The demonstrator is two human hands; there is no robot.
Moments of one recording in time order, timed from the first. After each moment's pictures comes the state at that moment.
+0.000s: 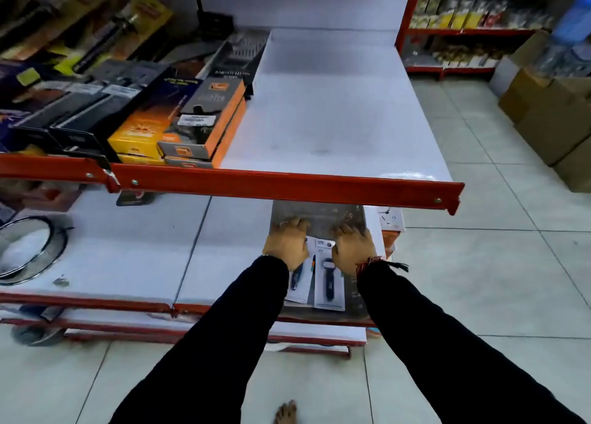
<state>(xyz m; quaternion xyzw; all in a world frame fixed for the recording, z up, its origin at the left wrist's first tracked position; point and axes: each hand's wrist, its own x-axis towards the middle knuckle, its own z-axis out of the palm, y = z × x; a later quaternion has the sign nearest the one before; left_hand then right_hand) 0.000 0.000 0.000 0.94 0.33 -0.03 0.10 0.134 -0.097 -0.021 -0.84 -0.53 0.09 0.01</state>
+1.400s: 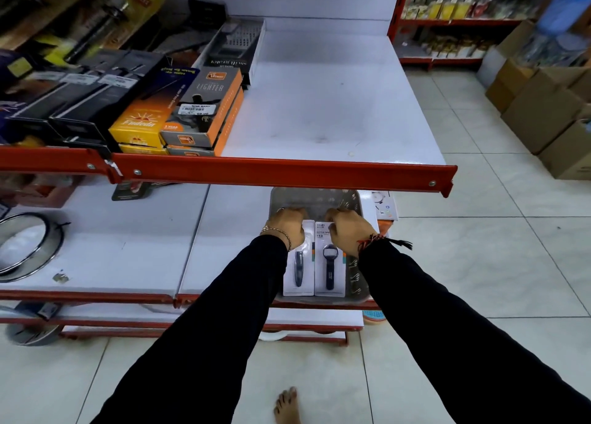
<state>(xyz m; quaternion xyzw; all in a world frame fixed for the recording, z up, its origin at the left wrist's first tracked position) 0.001 0.003 0.024 0.92 0.35 -0.07 0.17 0.130 -0.099 0.016 -0.82 -0.54 0.15 0.11</state>
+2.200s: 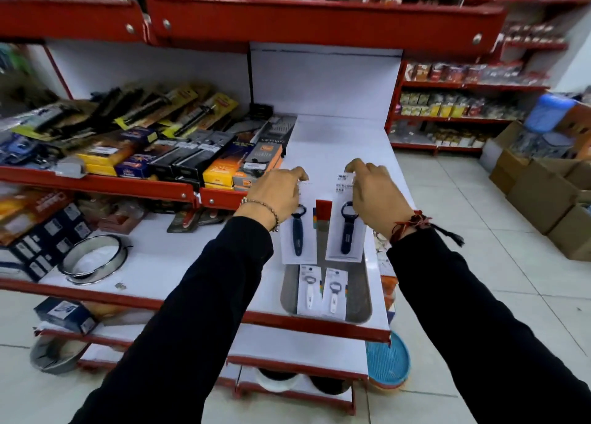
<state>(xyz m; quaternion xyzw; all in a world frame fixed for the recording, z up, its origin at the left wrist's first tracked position) -0.103 -0.057 0.265 0.92 0.35 0.18 0.08 0.070 -0.167 0.256 -0.74 -0.60 -0.13 0.26</state>
